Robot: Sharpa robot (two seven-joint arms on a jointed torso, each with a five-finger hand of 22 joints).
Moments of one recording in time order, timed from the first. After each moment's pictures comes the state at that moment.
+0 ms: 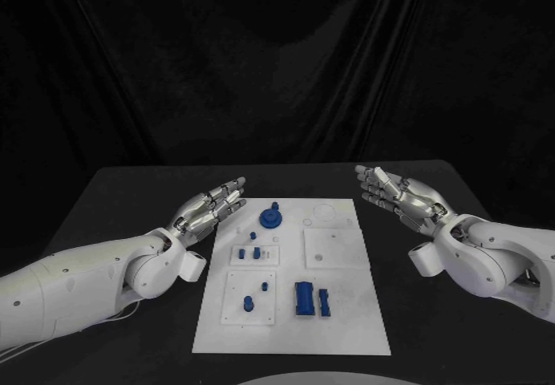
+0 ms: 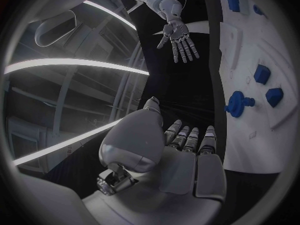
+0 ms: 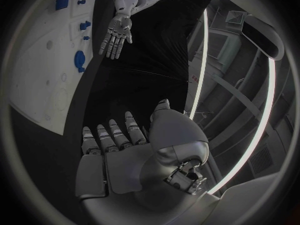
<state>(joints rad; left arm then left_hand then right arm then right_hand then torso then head) 1.10 -0.85 -0.21 1.36 -0.15 0.04 0.68 1.34 0.24 -0.25 0.29 0.38 0.18 0.07 0.03 0.03 0.01 0.06 0.05 0.01 0.00 0.07 0.00 0.00 0.17 0.00 0.19 0.00 0.00 1.20 -1.06 -0.21 1.67 -0.23 -0.24 0.45 0.99 0.19 -0.36 0.29 0.10 0.34 -0.05 0.07 0.05 0.08 0.11 0.19 0.08 0.05 0.19 0.07 0.02 0.15 0.01 0.29 0.00 0.00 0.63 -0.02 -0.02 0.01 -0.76</state>
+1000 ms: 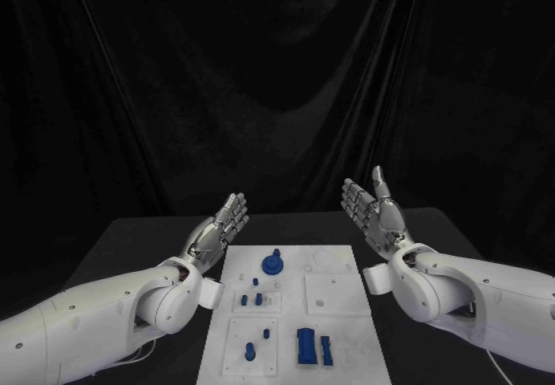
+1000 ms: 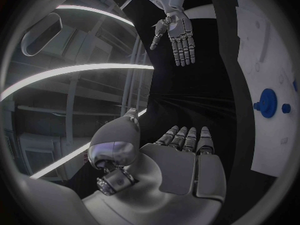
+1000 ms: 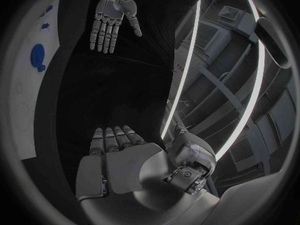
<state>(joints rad) 1.07 -0.81 -0.10 1.47 -0.11 -0.24 0.62 0.56 0.11 -0.10 0.13 0.16 0.01 0.00 0.00 0.00 0.00 0.01 0.01 0.00 0.00 0.01 0.00 0.00 0.09 0.00 0.05 0.00 0.00 1.09 -0.85 -0.05 1.59 -0.11 -0.47 0.54 0.01 0.00 0.00 0.00 0.00 0.00 0.00 0.00 0.00 0.00 0.00 0.00 0.00 0.00 0.01 0.00 0.00 0.01 0.00 0.01 0.00 0.00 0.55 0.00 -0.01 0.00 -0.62</state>
